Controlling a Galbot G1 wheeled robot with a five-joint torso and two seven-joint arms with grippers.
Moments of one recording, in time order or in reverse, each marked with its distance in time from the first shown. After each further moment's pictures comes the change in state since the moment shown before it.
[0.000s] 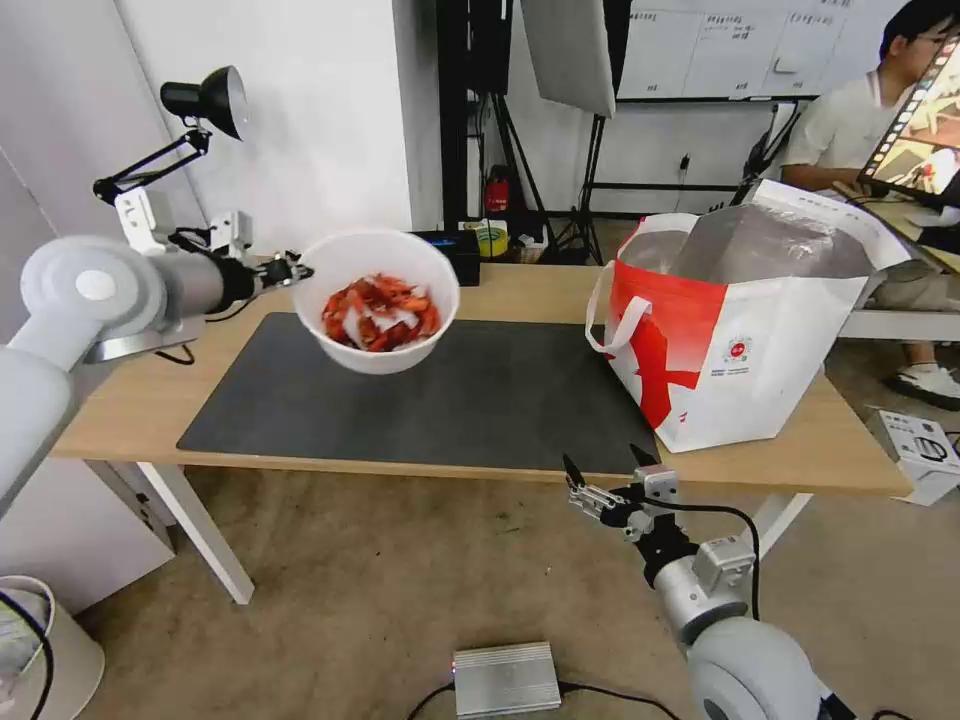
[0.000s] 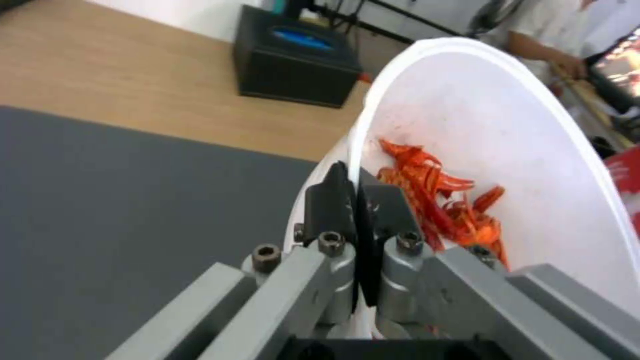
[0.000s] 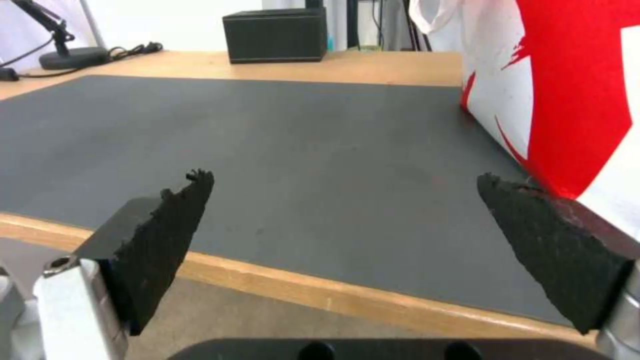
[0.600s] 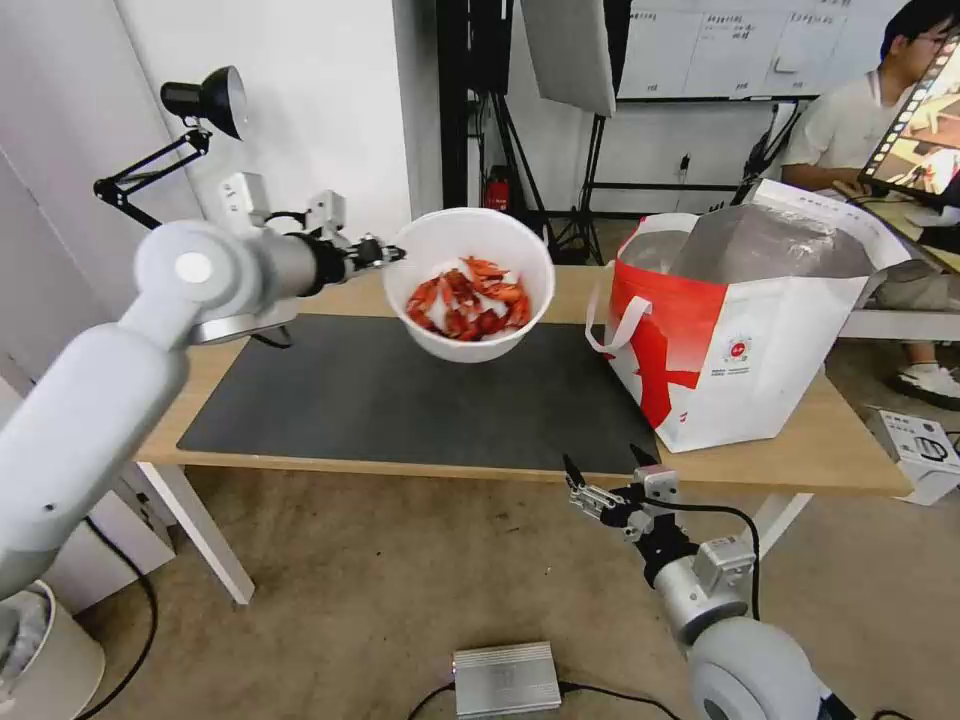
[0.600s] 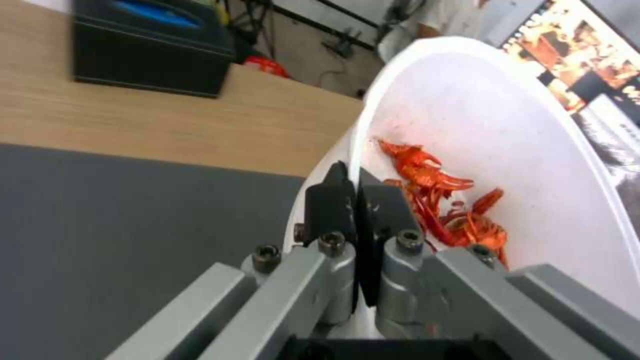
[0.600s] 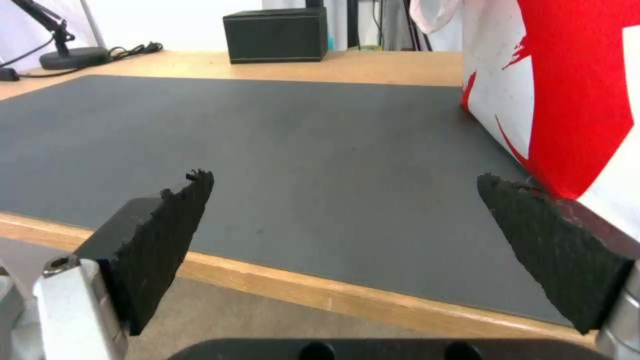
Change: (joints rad) left arm -0.126 -0.242 0.138 0.078 0.005 -0.045 0.006; right arm 0.000 0.000 0.000 0.000 0.000 0.000 0.000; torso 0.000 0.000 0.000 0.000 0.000
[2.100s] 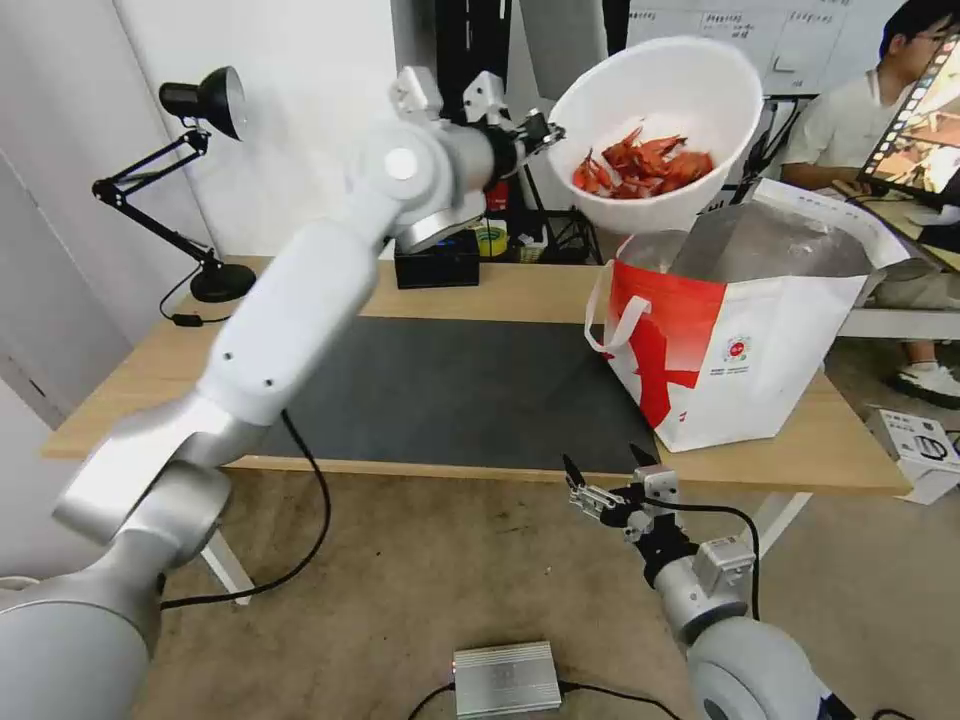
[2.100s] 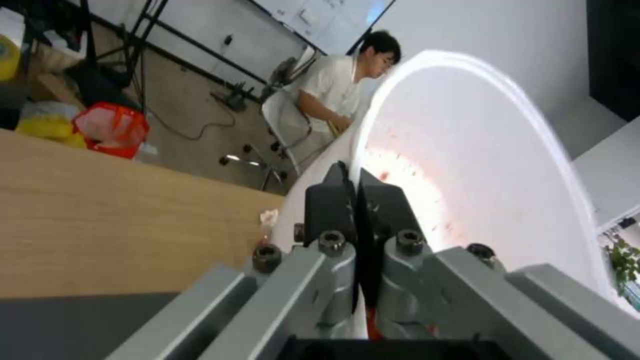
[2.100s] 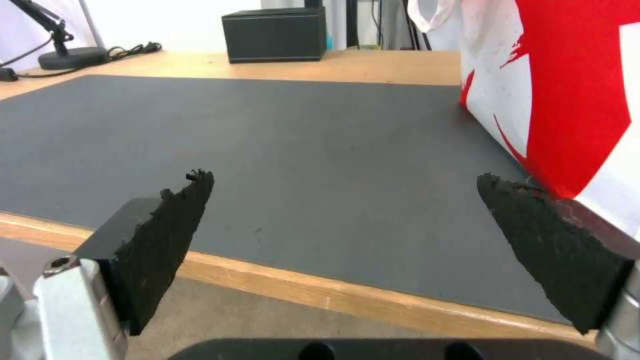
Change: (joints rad) left arm -0.263 -0.436 0.155 0.301 0.062 -0.275 0.030; right arm 0.000 0.000 0.000 0.000 0.000 0.000 0.000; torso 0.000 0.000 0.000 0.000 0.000
